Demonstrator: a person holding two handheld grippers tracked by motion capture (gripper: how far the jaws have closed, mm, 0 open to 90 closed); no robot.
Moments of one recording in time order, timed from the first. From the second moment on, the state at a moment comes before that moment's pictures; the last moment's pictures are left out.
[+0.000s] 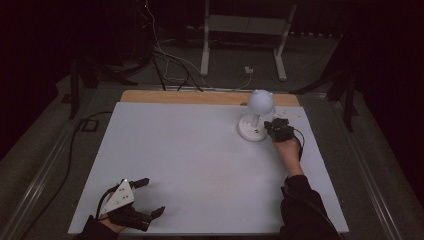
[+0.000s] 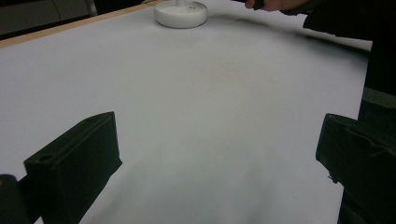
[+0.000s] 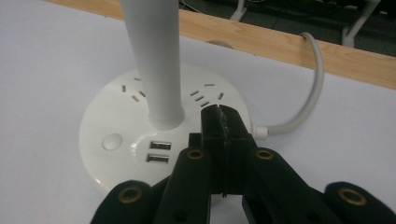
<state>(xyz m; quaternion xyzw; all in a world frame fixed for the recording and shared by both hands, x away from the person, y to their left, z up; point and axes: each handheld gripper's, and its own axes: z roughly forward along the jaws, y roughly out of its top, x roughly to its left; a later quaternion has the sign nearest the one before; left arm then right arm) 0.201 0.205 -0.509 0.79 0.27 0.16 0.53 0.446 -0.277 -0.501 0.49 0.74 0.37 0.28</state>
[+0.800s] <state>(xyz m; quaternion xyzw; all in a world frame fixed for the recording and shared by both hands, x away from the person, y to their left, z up) 0.202 0.204 -0.510 0.79 0.27 0.16 0.53 0.448 -0.273 -0.510 0.49 0.74 0.35 0.29</state>
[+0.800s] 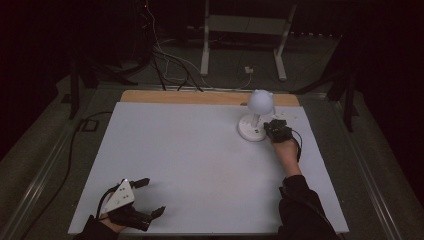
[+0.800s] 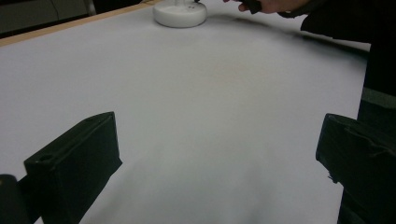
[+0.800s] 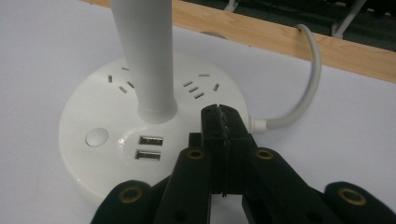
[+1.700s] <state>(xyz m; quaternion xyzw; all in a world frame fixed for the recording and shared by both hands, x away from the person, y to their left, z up) 0.202 0.205 -0.510 0.79 0.27 0.16 0.53 0.449 -0.261 -0.513 0.50 0.75 0.32 0.30</state>
